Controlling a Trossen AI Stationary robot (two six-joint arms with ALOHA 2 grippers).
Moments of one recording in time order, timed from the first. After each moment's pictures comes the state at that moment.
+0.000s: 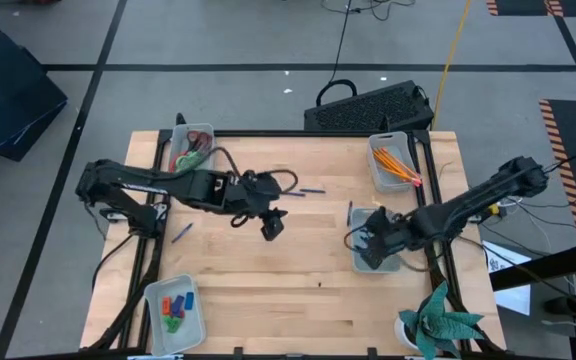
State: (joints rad) left arm -0.12 1.55 1.49 -0.76 -0.29 -0.53; right arm 0.40 1.20 0.73 -0.83 0.17 1.19
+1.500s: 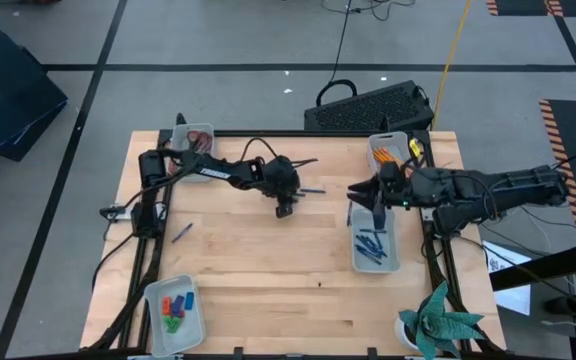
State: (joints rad) left arm 0.31 2.02 1.12 -0.02 0.19 0.12; right arm 0.13 0.87 0.87 -0.34 0.28 0.47
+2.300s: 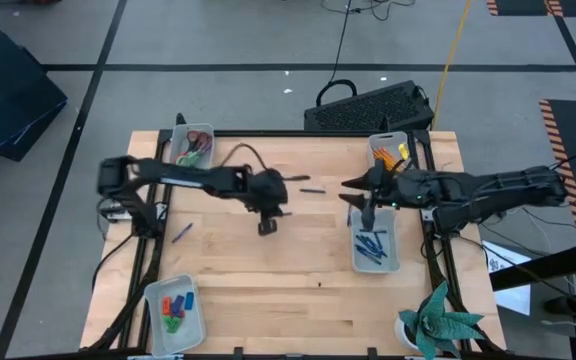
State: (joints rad) left arm 0.13 1.69 1.11 -0.40 0.16 -0.04; right arm 0.09 0.94 0.84 -0.27 0.31 0.29
